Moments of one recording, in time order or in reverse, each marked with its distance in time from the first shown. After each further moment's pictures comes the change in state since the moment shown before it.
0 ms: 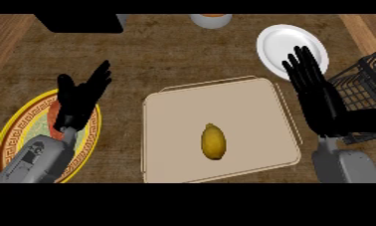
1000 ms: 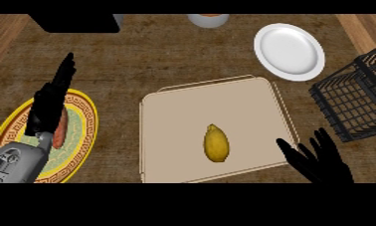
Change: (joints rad) left arm 0.059 0.097 0.054 -0.048 -0.189 0.158 -0.146; right arm 0.459 0.073 0.102 -0.158 0.218 -0.709 0.428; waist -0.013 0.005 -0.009
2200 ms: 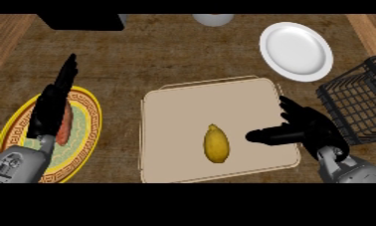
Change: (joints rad) left arm 0.026 -0.029 0.022 -0.048 -0.055 -0.013 0.018; right arm -0.463 -0.310 0.216 -0.047 -0.071 0.292 0.795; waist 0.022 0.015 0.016
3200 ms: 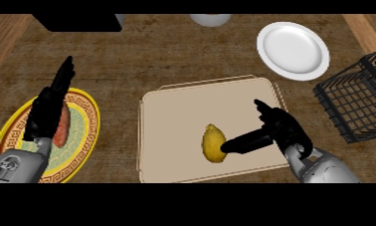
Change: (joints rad) left arm 0.028 -0.026 0.054 0.002 -0.035 -0.043 -0.013; right arm -0.122 0.015 0.210 0.072 0.037 -0.026 0.045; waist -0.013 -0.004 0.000
